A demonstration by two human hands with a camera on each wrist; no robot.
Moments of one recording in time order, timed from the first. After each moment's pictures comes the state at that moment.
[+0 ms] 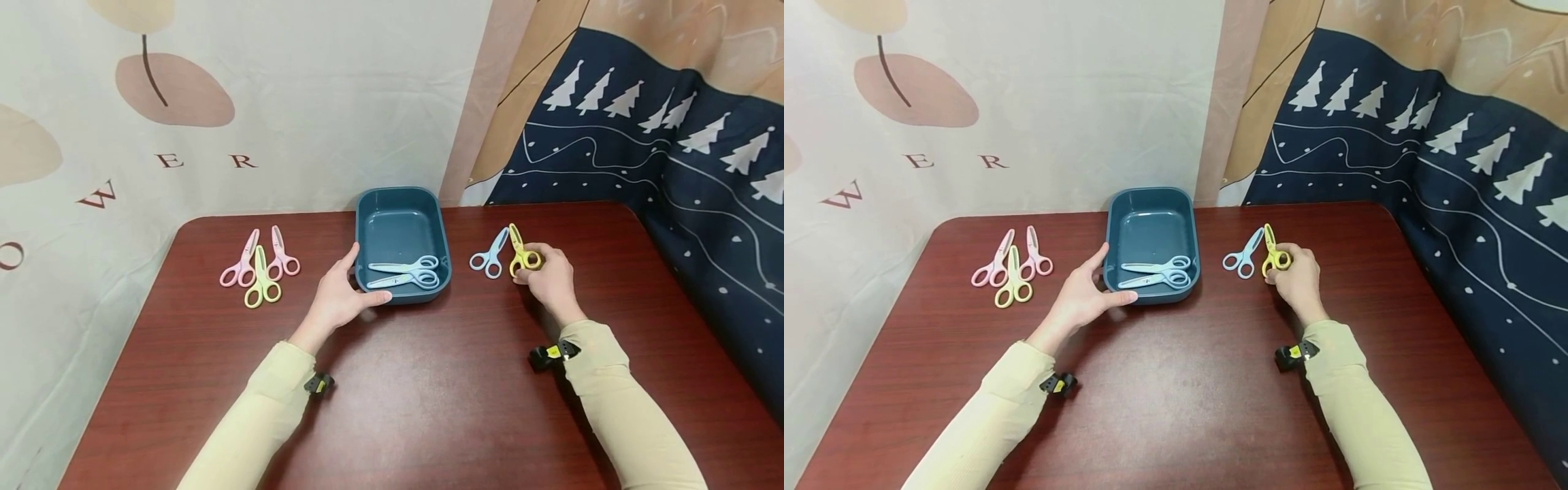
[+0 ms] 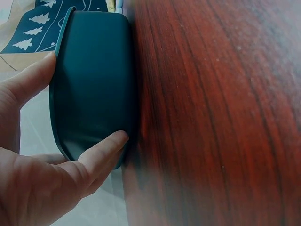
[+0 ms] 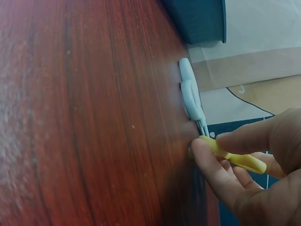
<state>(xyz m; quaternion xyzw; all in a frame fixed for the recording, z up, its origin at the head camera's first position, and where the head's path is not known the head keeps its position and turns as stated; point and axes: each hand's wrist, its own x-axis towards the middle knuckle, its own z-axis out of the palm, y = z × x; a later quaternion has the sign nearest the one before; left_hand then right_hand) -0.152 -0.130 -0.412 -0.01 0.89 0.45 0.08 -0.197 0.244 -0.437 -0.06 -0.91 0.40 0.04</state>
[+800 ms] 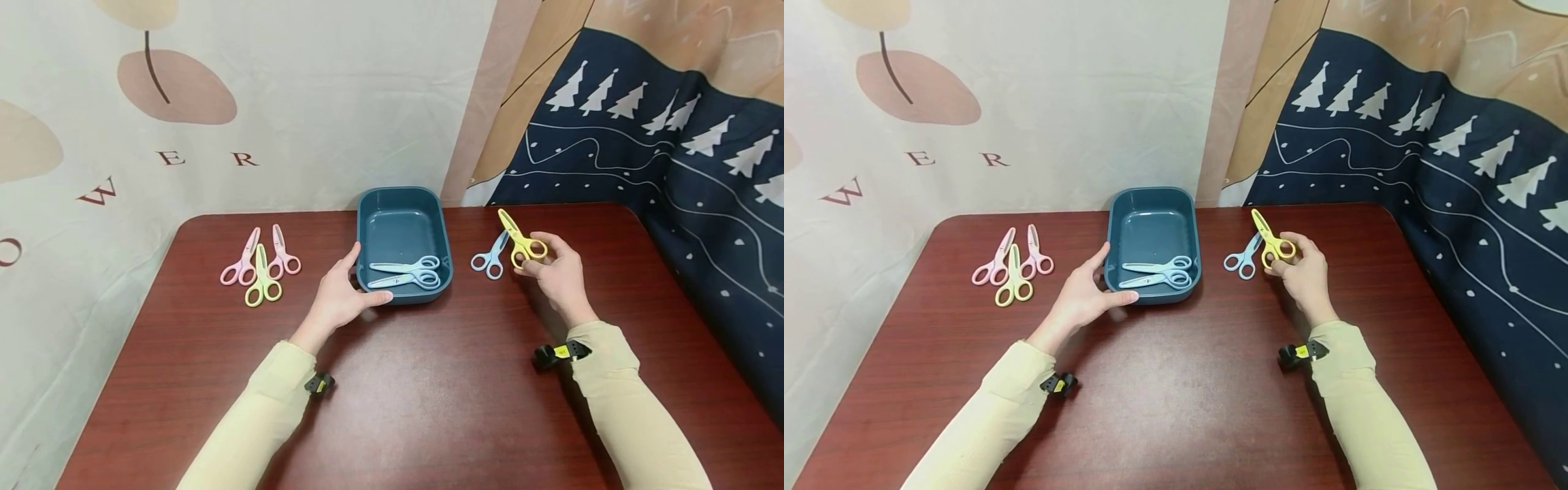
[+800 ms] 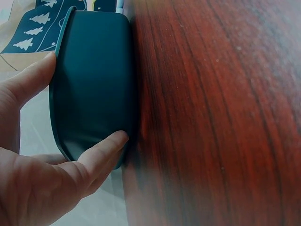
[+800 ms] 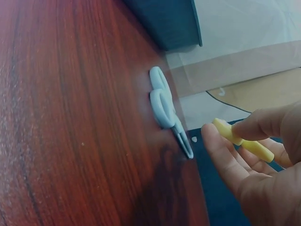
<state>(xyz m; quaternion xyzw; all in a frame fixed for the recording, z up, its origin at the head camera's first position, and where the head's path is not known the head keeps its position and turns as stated) -0.152 -0.131 -0.414 0.00 0.88 0.46 0.08 -0.196 0.244 -0.425 -0.04 -0.78 0.63 0.02</state>
